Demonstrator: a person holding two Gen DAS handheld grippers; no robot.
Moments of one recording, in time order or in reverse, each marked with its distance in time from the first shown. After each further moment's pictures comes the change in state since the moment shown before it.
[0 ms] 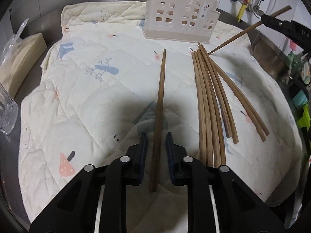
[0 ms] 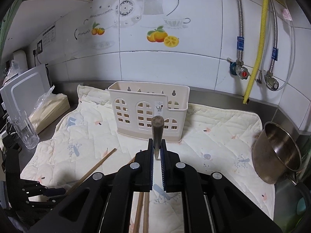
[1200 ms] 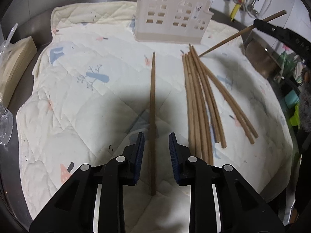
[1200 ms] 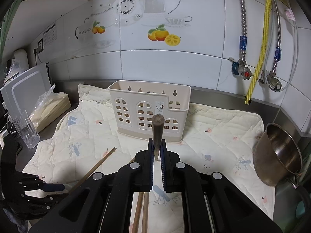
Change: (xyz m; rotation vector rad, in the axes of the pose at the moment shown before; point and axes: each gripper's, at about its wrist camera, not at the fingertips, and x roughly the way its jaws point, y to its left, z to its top) left arm -0.002 0.002 0.020 0.020 0.055 -0.073; right arm 0.004 -0.002 0.005 -0.007 0.014 0.011
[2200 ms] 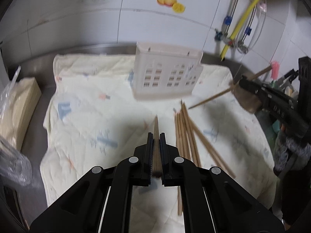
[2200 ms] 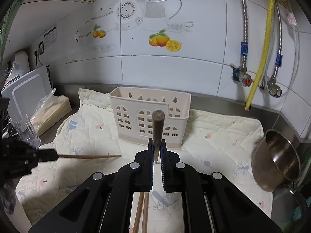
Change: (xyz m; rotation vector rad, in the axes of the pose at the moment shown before) left arm -0.072 0.001 0.074 0.023 -0.222 -0.049; right arm -0.004 -0.003 0.018 -0.012 -0.012 0.011
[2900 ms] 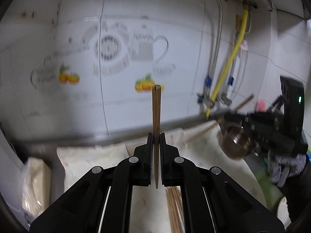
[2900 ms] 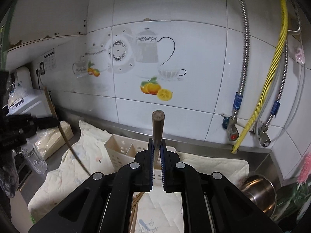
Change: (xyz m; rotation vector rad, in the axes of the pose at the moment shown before) left arm -0.072 -0.046 0.154 0.148 -0.294 -0.004; right arm -0.031 -0.036 0.125 -0.031 -0.047 0.014
